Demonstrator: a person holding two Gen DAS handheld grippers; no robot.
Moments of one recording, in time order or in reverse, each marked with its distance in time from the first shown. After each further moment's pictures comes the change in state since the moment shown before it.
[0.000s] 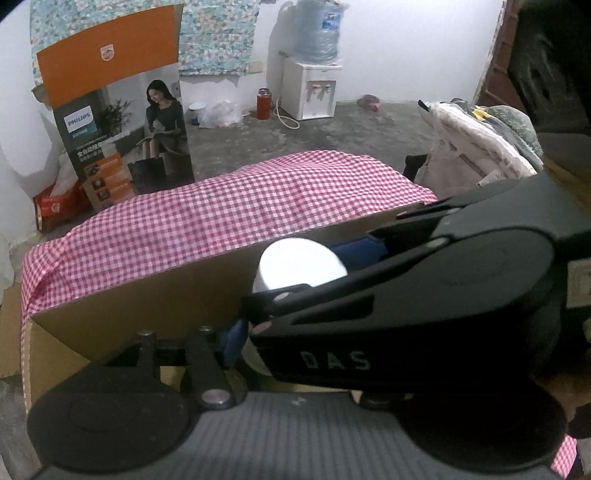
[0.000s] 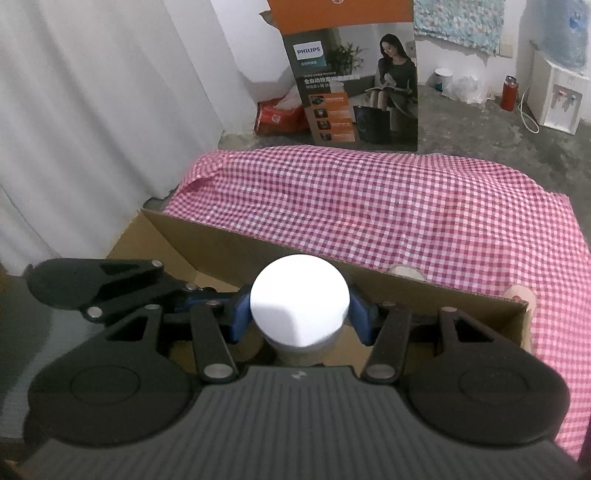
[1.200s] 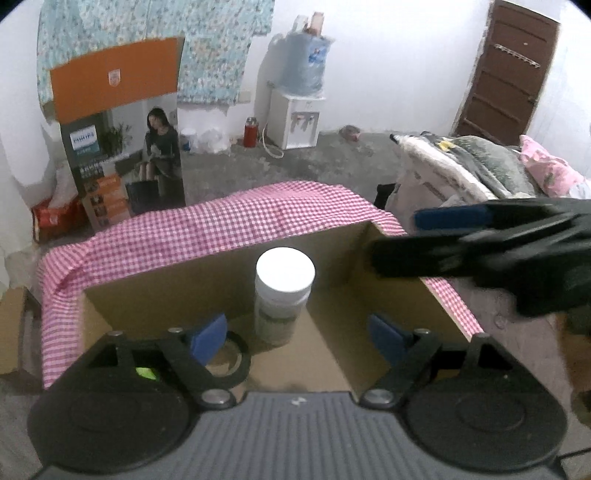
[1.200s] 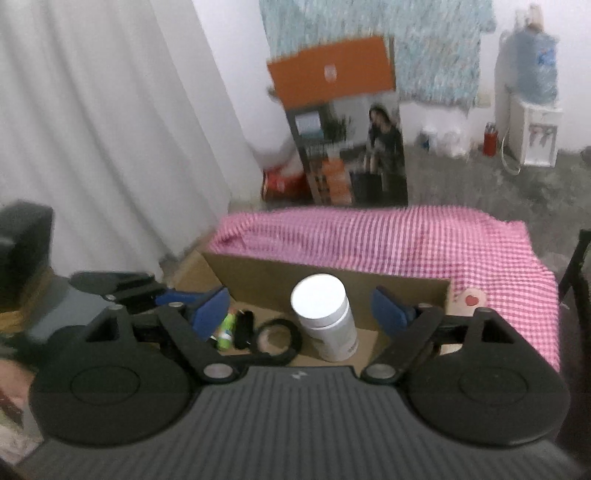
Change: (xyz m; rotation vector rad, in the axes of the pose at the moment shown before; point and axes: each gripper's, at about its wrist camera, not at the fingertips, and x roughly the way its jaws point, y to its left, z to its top) left arm -0.092 0.000 -0.031 -0.010 -0.111 -0.061; right arm -0.151 0.015 -0.050 0.052 -0.257 0.025
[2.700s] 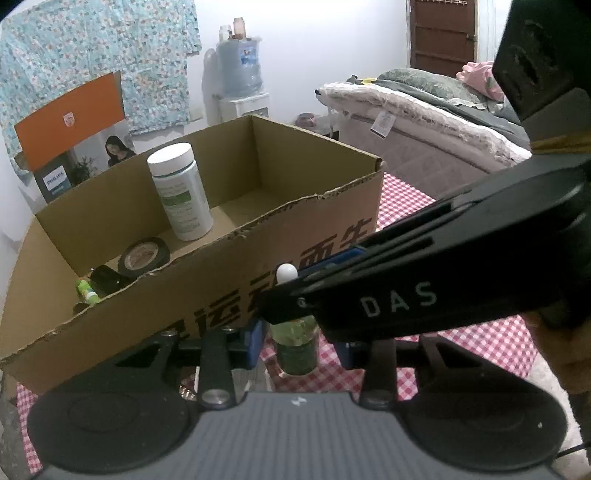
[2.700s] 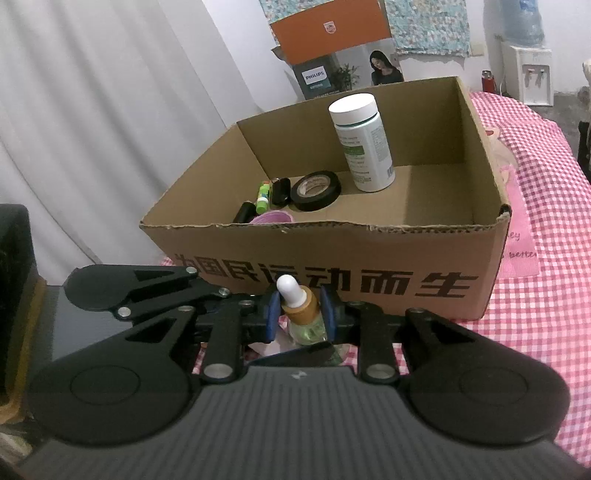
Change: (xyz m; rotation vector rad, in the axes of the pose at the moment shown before) left arm 0.001 -0.099 -0.164 0.266 -0.035 0.018; right arm -0.026 0.025 -0.186 0.098 0.096 0.055
